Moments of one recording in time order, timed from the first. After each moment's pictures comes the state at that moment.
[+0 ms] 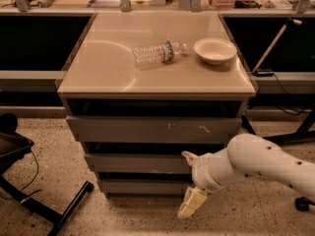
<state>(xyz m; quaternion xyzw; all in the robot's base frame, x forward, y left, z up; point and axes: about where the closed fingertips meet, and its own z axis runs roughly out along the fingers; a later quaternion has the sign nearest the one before) 0.425 -0.078 0.606 -0.63 0.72 0.18 0.26</state>
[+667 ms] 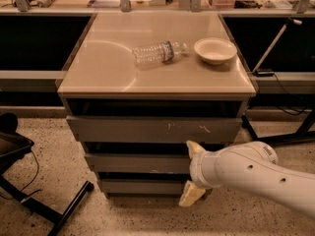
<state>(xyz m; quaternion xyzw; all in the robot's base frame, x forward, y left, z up) 0.459 -0.093 0.607 -0.64 0.72 0.02 0.28</state>
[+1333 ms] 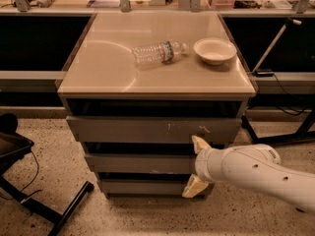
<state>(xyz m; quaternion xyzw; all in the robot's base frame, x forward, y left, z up) 0.493 -0.109 0.594 -0.62 0.72 0.00 0.32</state>
